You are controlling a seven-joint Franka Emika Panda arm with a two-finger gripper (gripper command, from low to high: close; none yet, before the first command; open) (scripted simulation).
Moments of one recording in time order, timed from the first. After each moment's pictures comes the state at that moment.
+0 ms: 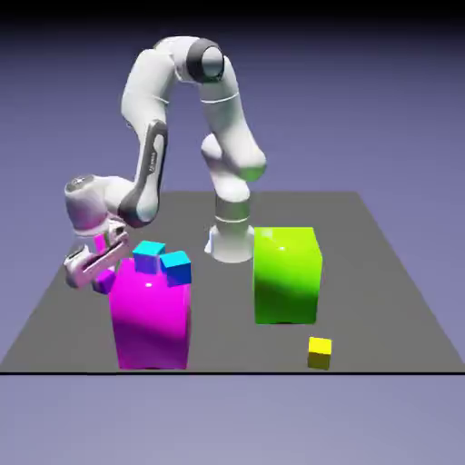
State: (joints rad) arm -0.89 0.24 0.09 -2.39 -0.01 2.52 1.98
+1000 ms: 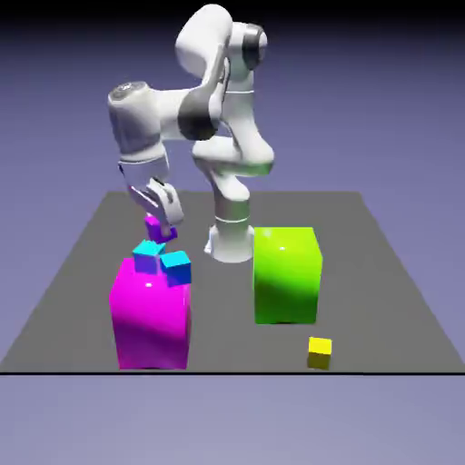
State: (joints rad) arm -0.44 -0.14 0.15 -2.16 0.08 2.01 1.54
